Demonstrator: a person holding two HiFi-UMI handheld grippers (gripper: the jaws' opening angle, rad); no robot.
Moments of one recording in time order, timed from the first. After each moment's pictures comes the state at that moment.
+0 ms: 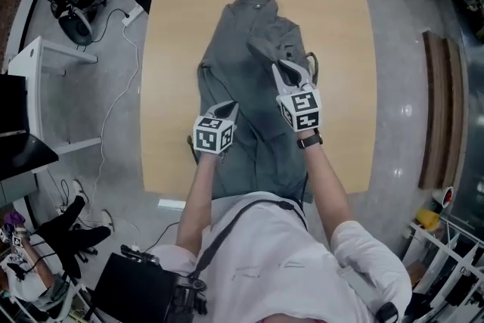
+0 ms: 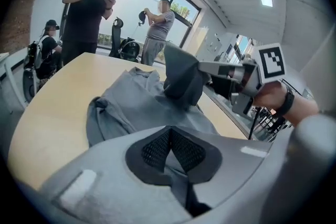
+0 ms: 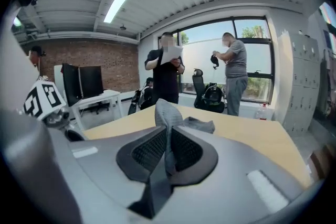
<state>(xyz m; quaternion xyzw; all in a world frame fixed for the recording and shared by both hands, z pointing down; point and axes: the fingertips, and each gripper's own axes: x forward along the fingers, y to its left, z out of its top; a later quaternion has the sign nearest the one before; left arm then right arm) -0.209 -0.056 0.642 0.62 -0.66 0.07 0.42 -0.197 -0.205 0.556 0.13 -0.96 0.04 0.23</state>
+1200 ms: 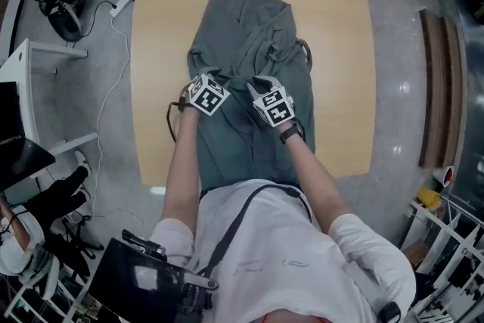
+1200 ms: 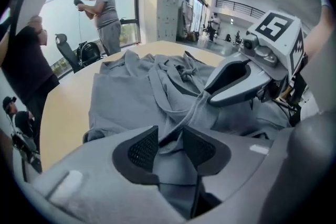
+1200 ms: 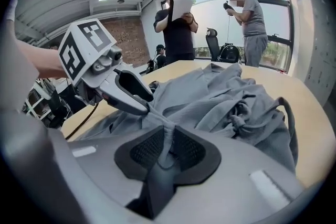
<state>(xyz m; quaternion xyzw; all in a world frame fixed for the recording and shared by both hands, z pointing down) -0.249 -0.082 0.720 0.69 -0.53 0.36 0.32 -0.177 -0.108 0.710 0.03 -0.91 0.10 0.39</state>
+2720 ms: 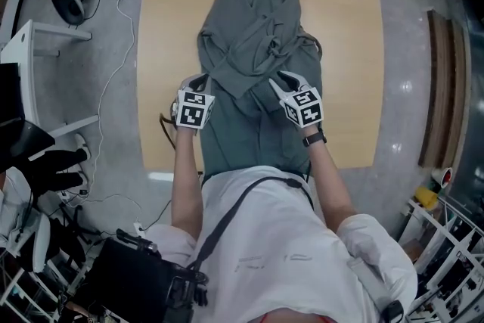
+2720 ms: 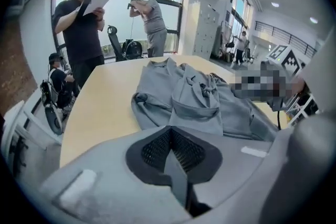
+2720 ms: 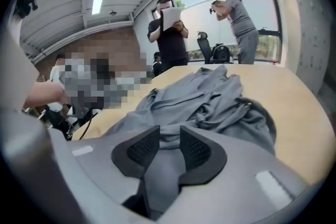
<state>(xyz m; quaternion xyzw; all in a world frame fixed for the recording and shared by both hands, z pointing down) -0.283 0.016 0.677 0.59 -0.68 0.25 0.37 -0.124 -0.108 0.675 0.06 -0.92 0.16 0.36</state>
